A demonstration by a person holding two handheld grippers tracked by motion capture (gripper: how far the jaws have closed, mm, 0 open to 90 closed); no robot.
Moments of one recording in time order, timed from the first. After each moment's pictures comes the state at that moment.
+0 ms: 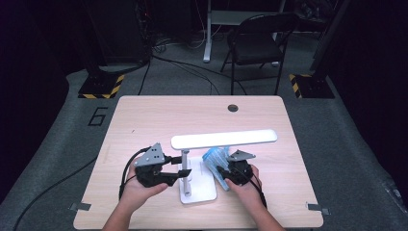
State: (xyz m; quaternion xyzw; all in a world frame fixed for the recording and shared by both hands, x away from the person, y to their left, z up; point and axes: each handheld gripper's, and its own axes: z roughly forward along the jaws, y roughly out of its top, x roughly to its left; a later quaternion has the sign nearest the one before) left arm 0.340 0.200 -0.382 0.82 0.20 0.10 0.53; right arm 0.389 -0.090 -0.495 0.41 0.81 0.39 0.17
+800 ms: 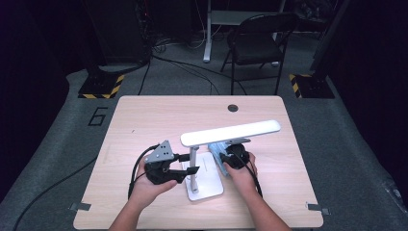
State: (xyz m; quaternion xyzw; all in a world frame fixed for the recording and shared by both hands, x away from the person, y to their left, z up) left arm 0.346 0.182 -0.383 0.82 0.21 0.09 0.53; right arm 0.447 -0.082 -0.502 0.48 0.79 0.34 0.18
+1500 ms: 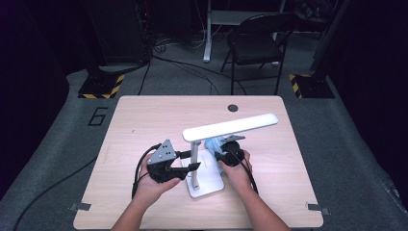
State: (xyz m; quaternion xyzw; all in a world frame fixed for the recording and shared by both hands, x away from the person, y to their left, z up) left arm 0.350 0.177 -0.387 0.81 0.21 0.13 0.53; right arm 0.456 -0.068 -0.504 0.48 0.79 0.34 0.16
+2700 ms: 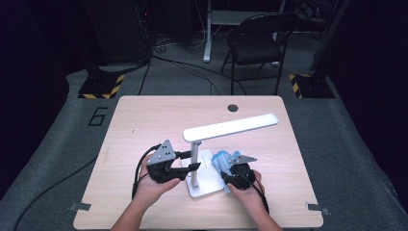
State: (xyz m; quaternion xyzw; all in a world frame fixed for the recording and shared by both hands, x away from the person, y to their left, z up) left arm 0.350 0.176 -0.390 0.80 0.22 0.13 0.54; right arm 0.377 -0.095 -0.503 0.45 0.81 0.35 0.14
